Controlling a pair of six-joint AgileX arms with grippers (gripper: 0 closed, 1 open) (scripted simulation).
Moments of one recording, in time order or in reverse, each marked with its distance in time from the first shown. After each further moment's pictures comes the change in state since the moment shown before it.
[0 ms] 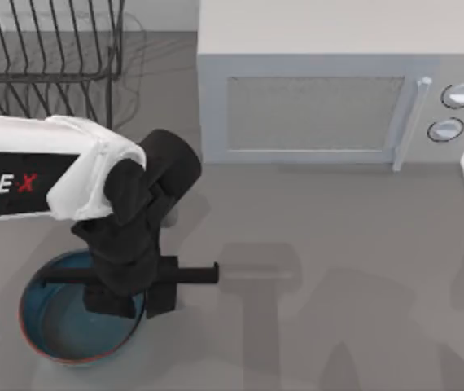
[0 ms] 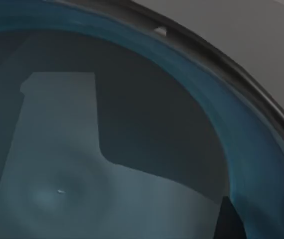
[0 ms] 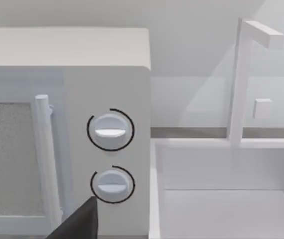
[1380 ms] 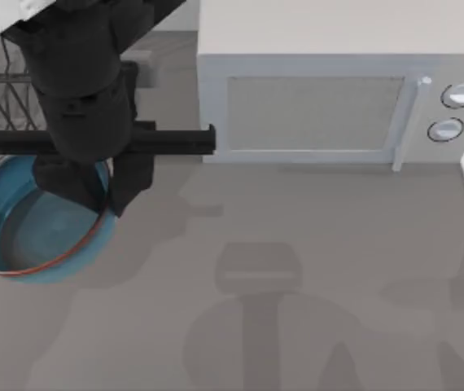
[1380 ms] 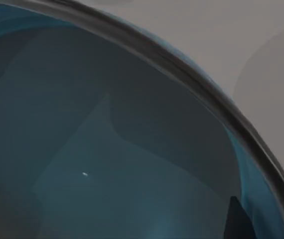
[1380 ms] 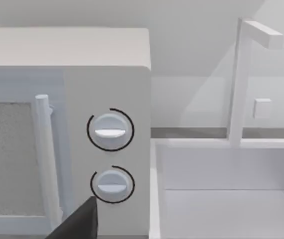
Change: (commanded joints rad) left arm -0.009 -0.101 0.674 -0.780 0.000 -0.011; right arm 0.000 0.000 0.000 0.000 0.000 0.000
